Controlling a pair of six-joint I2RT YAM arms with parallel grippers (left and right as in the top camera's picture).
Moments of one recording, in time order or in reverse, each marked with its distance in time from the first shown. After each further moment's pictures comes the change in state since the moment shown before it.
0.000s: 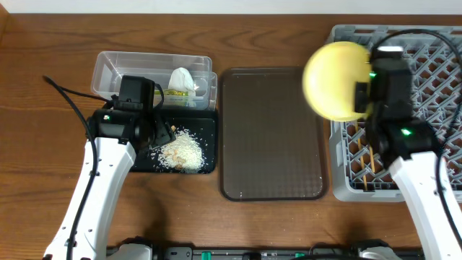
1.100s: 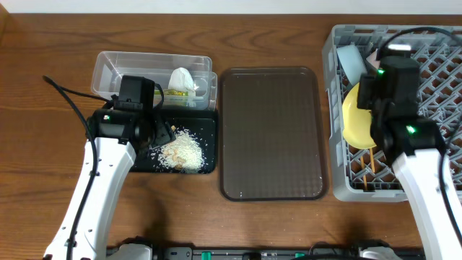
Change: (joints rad) left arm 0.000 0.000 0.000 0.002 0.000 0.000; right arm -0.034 -0.011 -0.002 0.062 -0.189 0.100
